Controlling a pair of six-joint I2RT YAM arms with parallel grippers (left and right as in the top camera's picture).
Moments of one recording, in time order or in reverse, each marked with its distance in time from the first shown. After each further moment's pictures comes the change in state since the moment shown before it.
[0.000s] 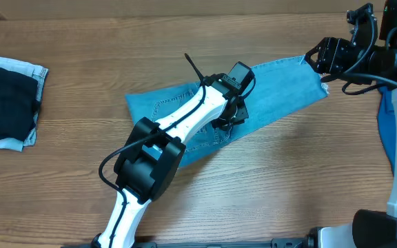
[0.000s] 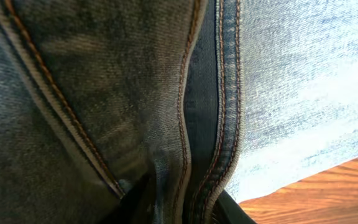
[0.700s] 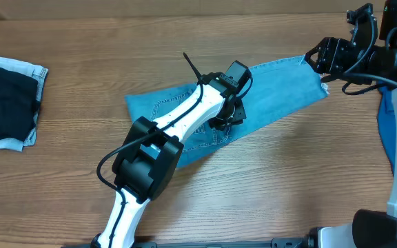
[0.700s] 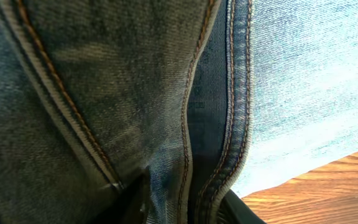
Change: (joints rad) left arm 0.020 -0.004 0.000 -0.030 0.017 0.043; right arm 0.000 0.000 0.000 0.000 0.000 -0.002
